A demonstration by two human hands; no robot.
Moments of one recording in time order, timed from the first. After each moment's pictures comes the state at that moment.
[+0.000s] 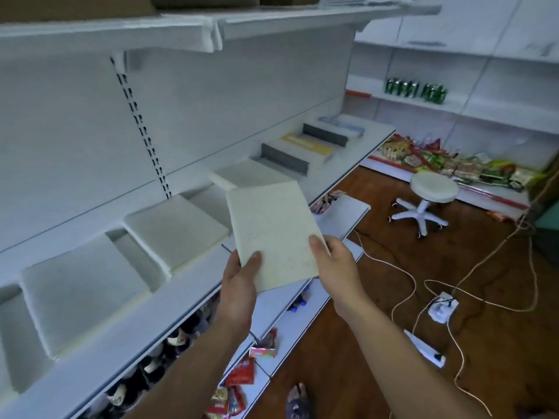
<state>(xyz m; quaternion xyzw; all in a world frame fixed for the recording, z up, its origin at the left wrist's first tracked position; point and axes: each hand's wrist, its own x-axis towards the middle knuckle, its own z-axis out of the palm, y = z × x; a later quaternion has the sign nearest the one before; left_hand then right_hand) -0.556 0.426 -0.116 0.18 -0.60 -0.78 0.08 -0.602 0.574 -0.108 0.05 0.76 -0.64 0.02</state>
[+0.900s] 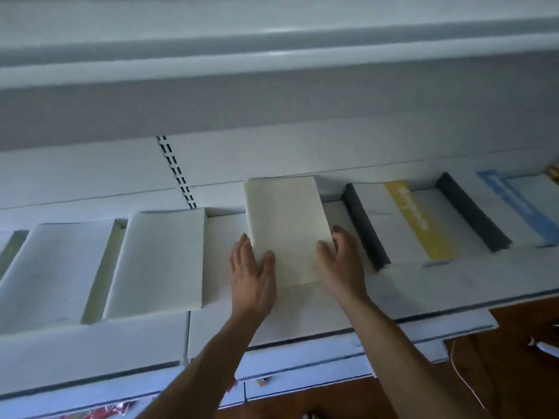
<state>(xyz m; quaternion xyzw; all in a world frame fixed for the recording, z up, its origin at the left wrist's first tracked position) -0.815 0.425 -0.147 0.45 -0.73 -0.45 0.24 -0.939 0.509 -0.134 -0.24 0.85 -0.45 0.15</state>
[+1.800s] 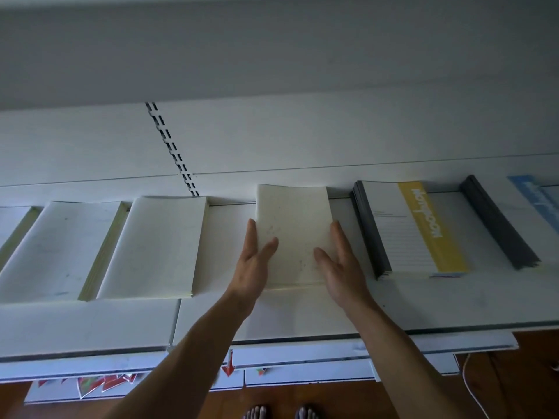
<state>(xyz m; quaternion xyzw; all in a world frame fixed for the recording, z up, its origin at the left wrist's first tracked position) -0.836 0.424 -0.140 0.41 -0.57 -0.67 0.22 -0.960 0.526 -0.150 -0.30 0.77 -0.49 0.30</state>
